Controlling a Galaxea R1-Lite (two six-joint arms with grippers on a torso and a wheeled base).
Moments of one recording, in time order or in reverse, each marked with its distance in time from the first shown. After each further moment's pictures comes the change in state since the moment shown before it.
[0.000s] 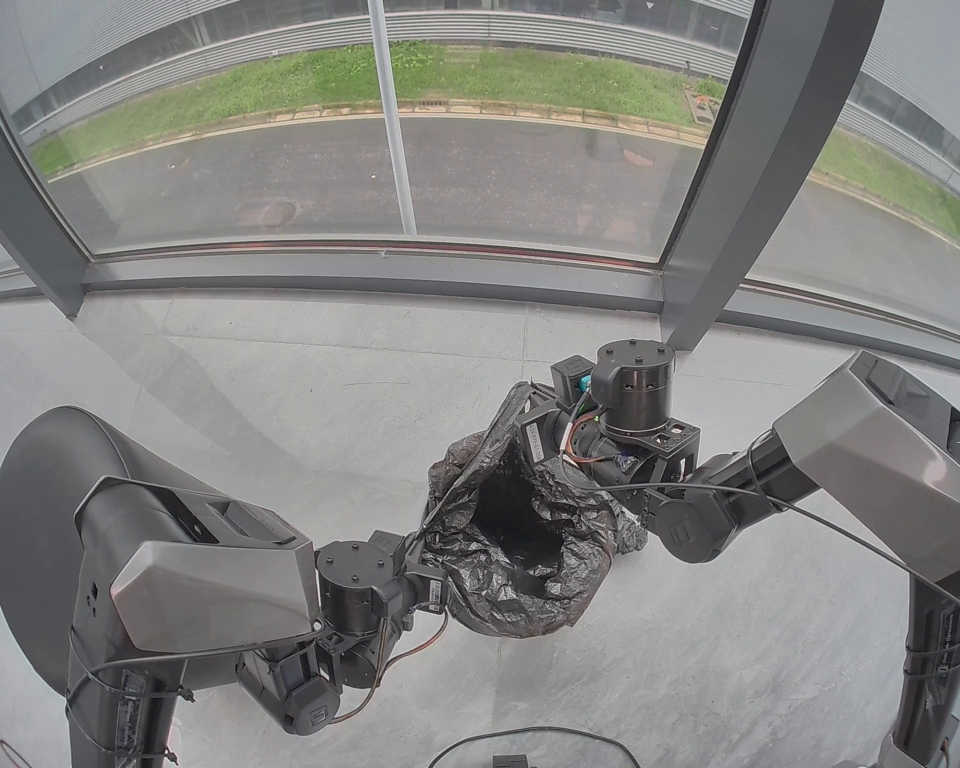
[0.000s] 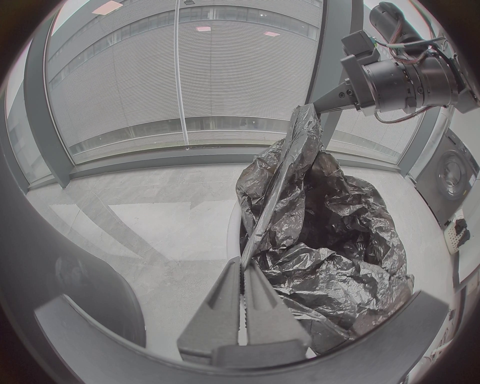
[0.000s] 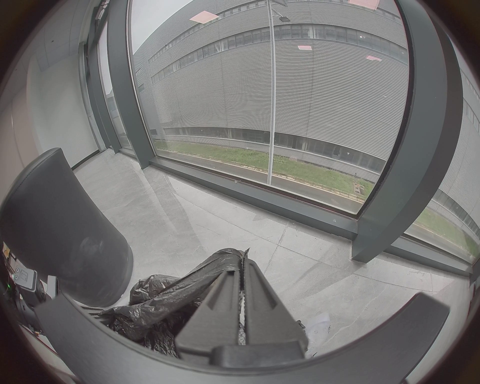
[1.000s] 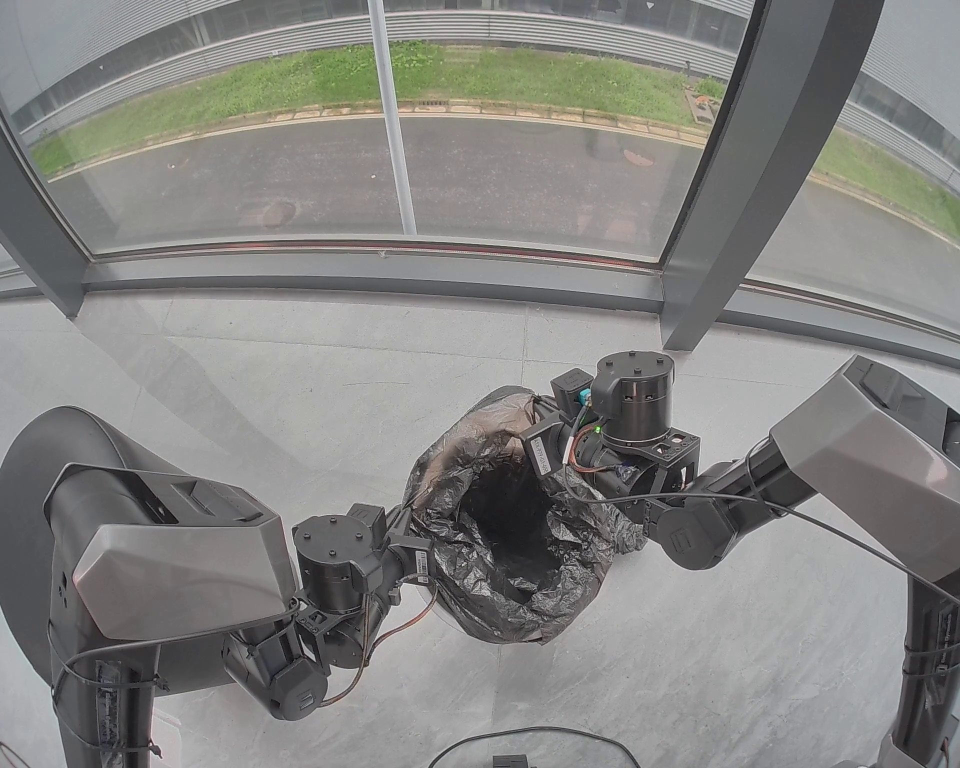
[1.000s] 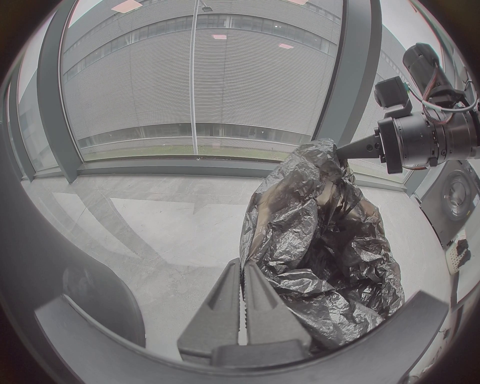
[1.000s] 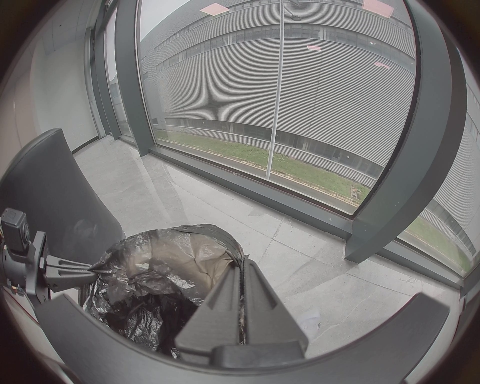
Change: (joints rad) left arm 0.033 -0.064 -0.017 0.003 0.000 -0.041; right arm -0.003 0.005 0.030 0.000 -0.025 -0.060
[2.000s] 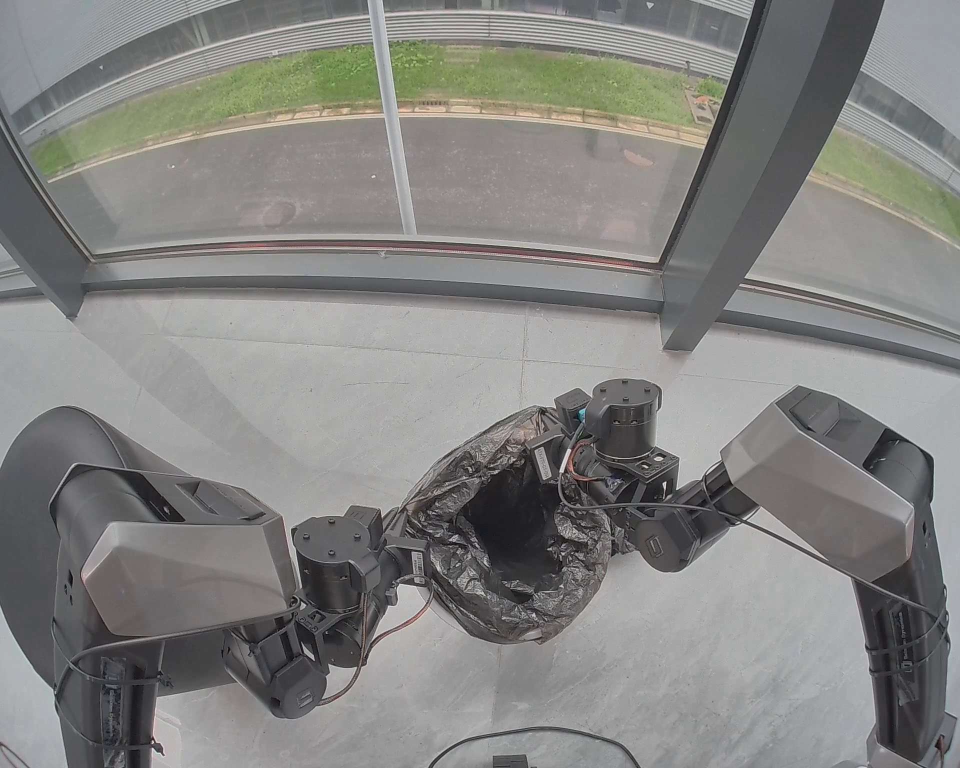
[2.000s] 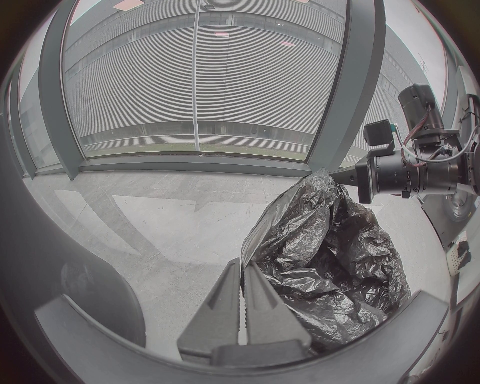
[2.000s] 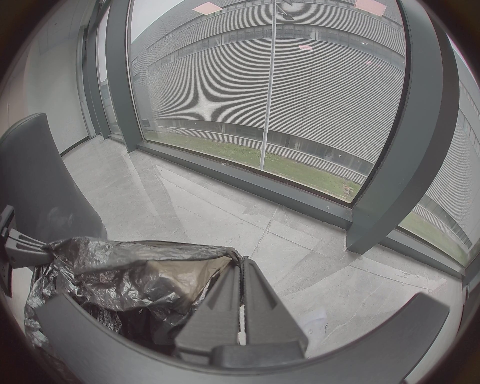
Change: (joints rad) left arm 0.016 0.018 -0.004 0.000 -0.004 -0.012; right arm -0.063 0.184 -0.112 -0.094 0.019 0.006
